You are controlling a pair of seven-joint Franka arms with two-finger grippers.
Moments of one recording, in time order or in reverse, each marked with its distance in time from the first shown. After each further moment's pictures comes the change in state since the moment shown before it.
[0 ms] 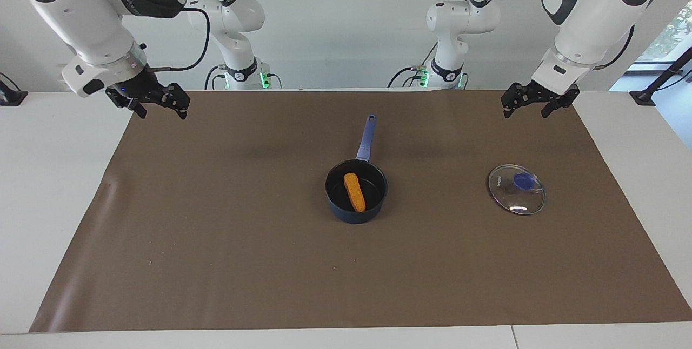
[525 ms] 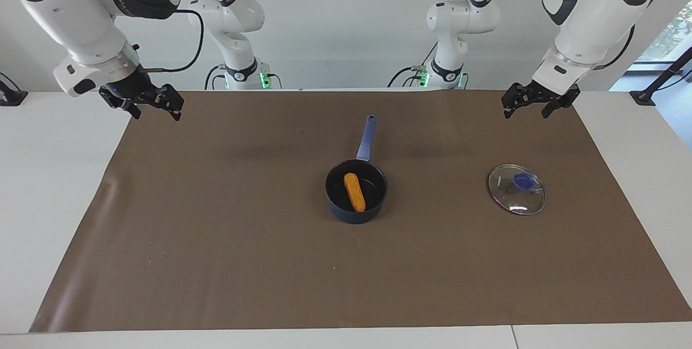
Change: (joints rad) left arm 0.001 0.000 0.001 0.000 0.000 0.003 -0.002; right arm -0.031 0.001 0.007 -0.002 0.000 0.018 0.000
